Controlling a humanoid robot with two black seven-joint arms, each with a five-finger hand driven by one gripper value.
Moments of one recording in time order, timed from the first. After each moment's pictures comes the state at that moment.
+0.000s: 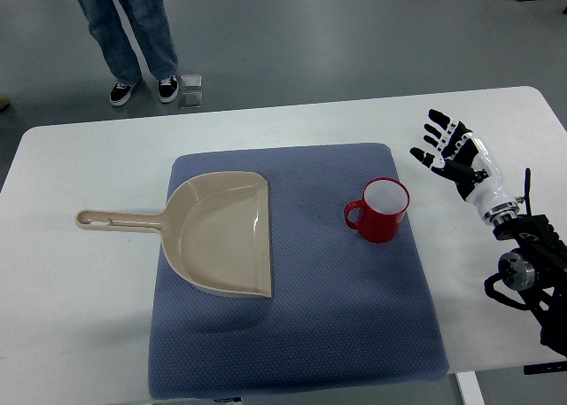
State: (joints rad) left arm 0.00 0.00 -0.06 -0.14 0.08 -0.03 0.10; right arm 0.44 -0.21 1.02 0.68 -0.71 0.22 0.61
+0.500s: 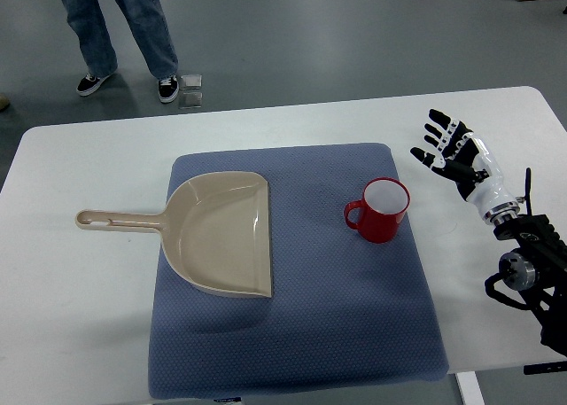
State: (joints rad) left arm 0.01 0.00 -0.06 -0.14 0.08 -0.03 0.10; right arm 0.44 -0.21 1.02 0.68 -0.71 0.22 0.61
